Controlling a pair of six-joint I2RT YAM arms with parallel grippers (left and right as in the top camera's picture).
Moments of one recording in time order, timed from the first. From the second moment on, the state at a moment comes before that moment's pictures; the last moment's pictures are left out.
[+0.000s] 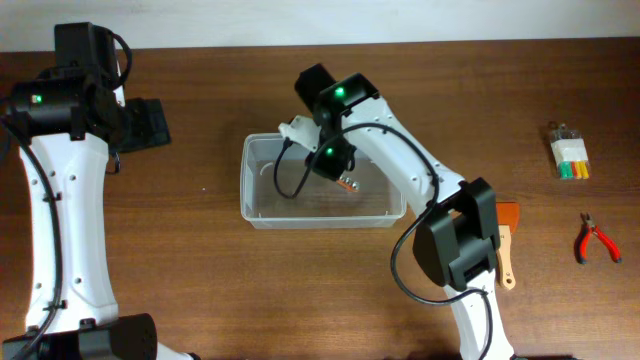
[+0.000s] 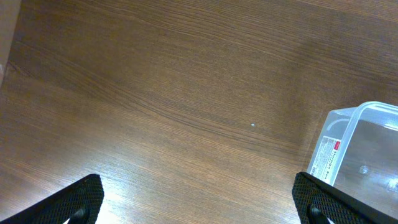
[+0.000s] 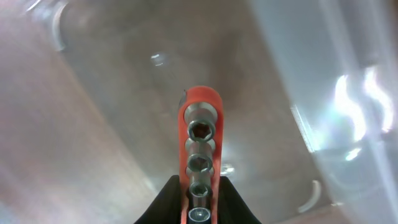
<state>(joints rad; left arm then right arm) 0.09 1.69 1.95 -1.41 -0.22 -0.15 0.53 2.28 2.12 -1.31 -0.12 -0.50</state>
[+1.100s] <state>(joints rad) 0.09 1.69 1.95 -1.41 -0.22 -0.15 0.46 2.29 1.99 -1.25 -0.19 -0.50</state>
